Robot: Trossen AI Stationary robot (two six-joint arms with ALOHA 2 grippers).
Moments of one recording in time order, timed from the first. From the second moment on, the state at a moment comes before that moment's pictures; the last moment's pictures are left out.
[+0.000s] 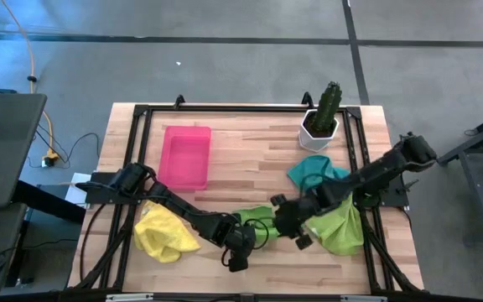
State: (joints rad) left arm -0.35 2.16 1.44 -0.44 -0.09 -0.64; right arm 0.40 1.53 0.99 -0.36 -0.10 -0.06
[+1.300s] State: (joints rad) left arm -0.33 2.16 1.44 -0.42 -0.08 -0.63; right arm 0.52 1.70 0.76 0.13 0.16 -0.05
